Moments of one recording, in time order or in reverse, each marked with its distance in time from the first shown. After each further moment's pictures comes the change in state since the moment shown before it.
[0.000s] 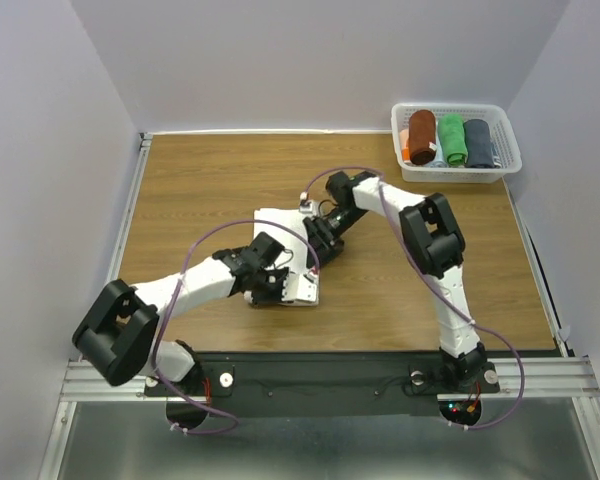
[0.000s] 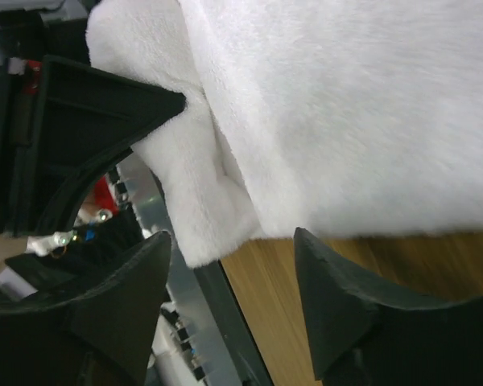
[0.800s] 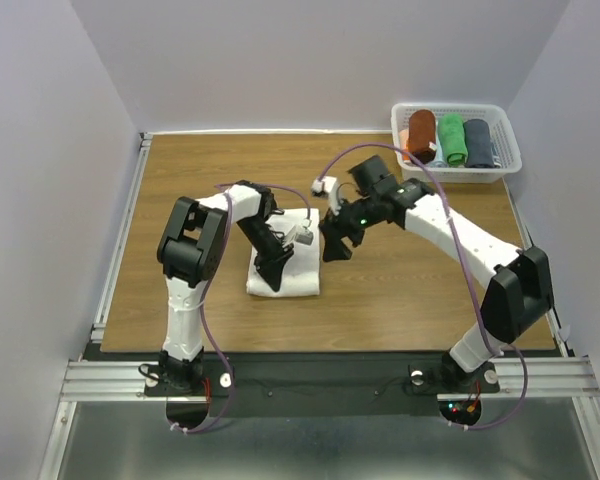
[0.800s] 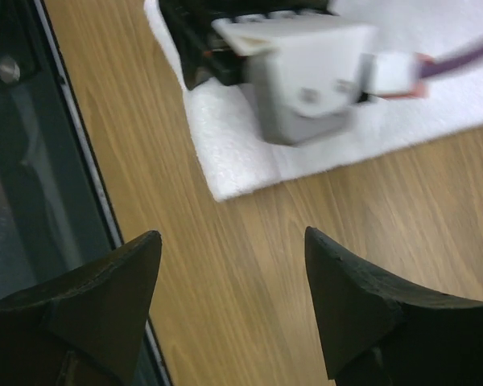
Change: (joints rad) left arm 0.331 0.765 0.733 -0.774 0.517 0.171; right arm -0.016 -0.724 -0.359 0.301 0.359 -0.134
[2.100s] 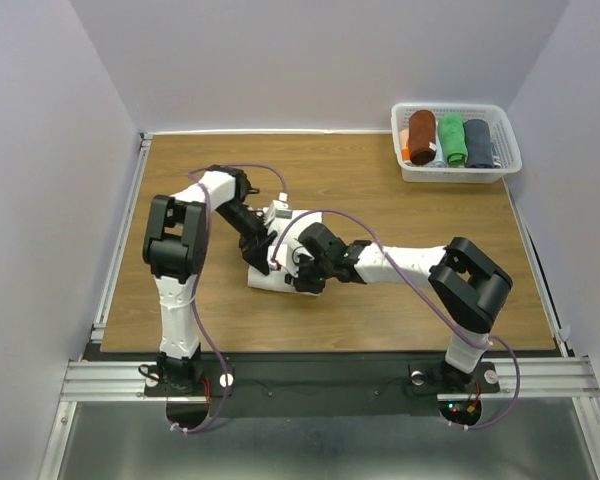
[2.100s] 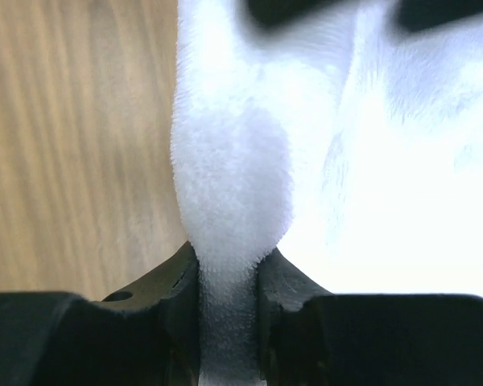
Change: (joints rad) left arm 0.151 0.042 0.135 -0.092 0.051 0.019; right arm 0.412 0.182 -0.362 0.629 0.385 -0.177
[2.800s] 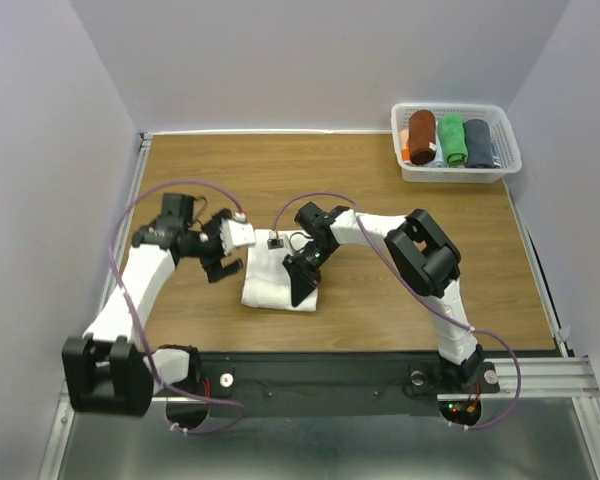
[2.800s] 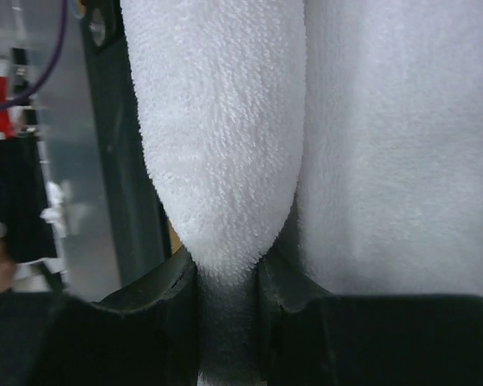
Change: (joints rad) left arm 0.235 -0.889 -0.585 0.519 -0.140 0.021; right arm -0.166 0.355 0.414 -0.554 -0.627 0.151
